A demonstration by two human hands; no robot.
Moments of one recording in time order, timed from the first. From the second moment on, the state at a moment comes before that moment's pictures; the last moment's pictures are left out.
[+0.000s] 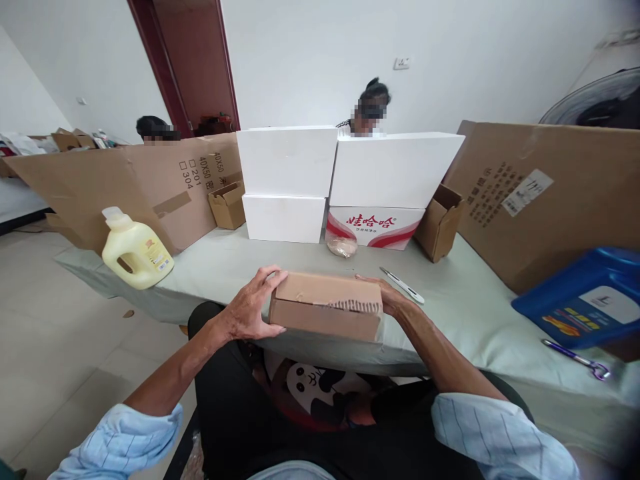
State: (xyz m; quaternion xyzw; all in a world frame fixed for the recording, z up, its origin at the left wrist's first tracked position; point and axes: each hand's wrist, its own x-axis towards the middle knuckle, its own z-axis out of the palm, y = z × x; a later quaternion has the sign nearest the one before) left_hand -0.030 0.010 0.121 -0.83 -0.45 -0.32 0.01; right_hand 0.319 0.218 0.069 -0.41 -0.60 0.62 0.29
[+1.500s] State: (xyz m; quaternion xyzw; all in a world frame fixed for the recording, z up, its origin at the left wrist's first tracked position) left_hand -0.017 -0.009 0.113 -0.80 -0.48 -0.34 -0.09; right_hand 0.339 0.085 0.168 -0.21 -0.92 -0.04 0.33
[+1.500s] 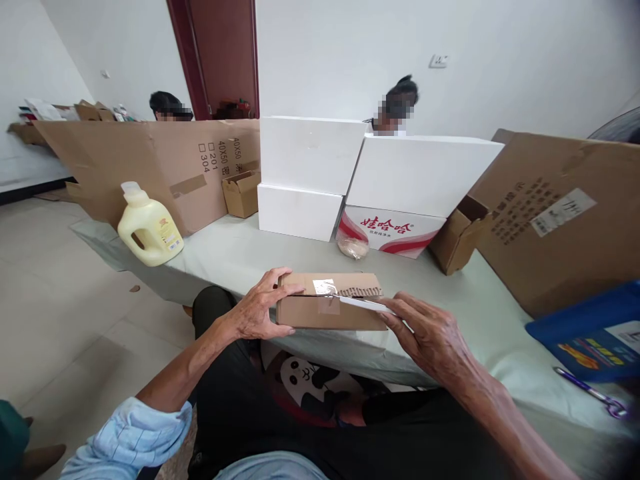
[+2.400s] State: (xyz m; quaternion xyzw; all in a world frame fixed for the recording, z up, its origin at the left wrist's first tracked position) left_hand -0.016 -0.012 0.113 -0.80 -0.48 -0.36 -0.09; right_hand 0.333 0.075 0.182 -0.19 -0.93 -0.06 0.30
